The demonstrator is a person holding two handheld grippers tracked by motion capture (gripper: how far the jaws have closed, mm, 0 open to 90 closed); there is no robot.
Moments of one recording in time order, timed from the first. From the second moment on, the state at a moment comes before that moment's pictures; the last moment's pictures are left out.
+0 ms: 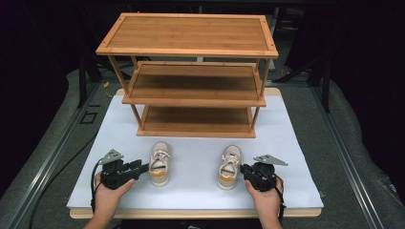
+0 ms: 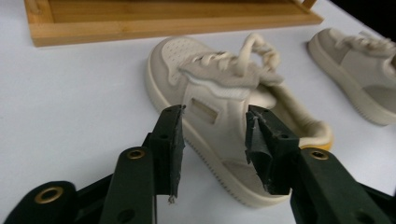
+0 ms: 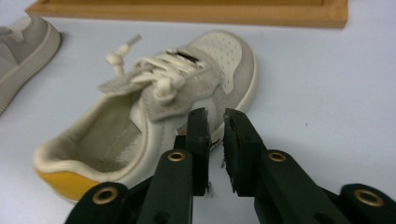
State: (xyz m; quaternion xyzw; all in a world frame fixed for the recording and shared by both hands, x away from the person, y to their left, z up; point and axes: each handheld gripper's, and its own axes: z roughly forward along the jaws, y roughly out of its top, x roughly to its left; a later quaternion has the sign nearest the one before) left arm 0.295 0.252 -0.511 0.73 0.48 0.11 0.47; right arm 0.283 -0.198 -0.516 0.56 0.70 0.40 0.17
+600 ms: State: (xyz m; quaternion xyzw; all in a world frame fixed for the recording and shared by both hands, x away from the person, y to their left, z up) left arm 0.310 0.229 -0.517 0.74 0.48 0.11 0.47; right arm 0.272 -0.177 -0.505 0.54 0.69 0.44 0.20
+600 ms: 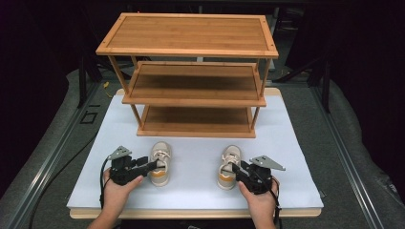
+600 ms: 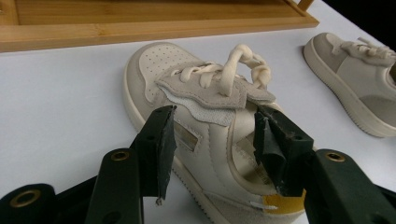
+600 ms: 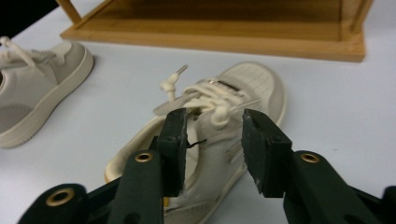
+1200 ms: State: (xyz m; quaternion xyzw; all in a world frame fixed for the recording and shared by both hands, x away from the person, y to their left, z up) left arm 0.317 0.225 -0.526 0.74 0.49 0.10 0.44; right arm 0.282 -0.171 -0.520 0.56 0.70 0.40 0.18
